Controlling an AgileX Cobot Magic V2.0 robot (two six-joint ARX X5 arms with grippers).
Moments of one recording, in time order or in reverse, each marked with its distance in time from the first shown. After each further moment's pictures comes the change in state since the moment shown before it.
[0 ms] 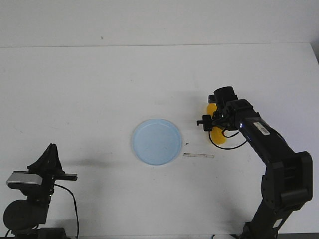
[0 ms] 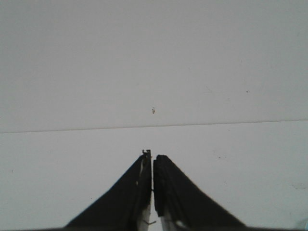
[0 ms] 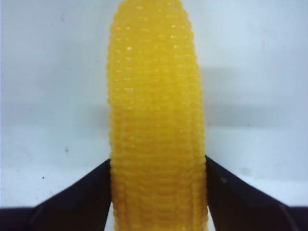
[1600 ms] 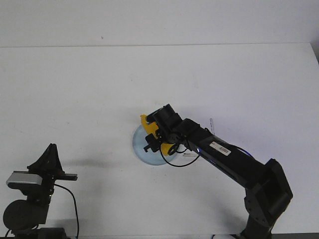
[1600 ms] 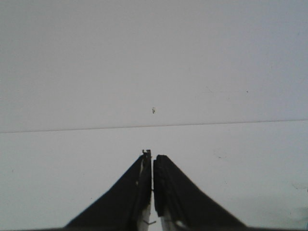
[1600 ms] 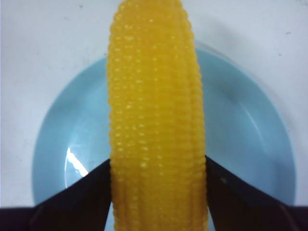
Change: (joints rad) left arm 0.000 0.000 0.000 0.000 0.000 0.000; right arm 0.512 0.002 0.023 0.172 -0.065 -0.048
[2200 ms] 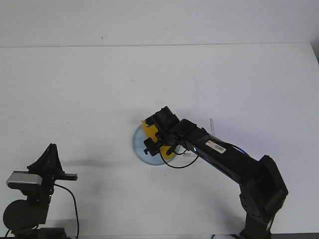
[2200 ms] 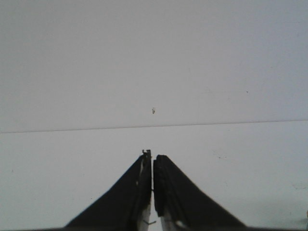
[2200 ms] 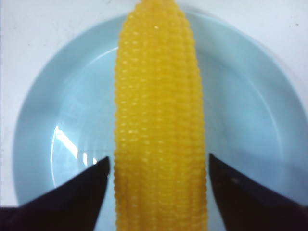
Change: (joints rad) left arm 0.000 0.000 0.000 0.000 0.000 0.000; right arm 0.003 0.034 0.000 -0.022 0.000 0.008
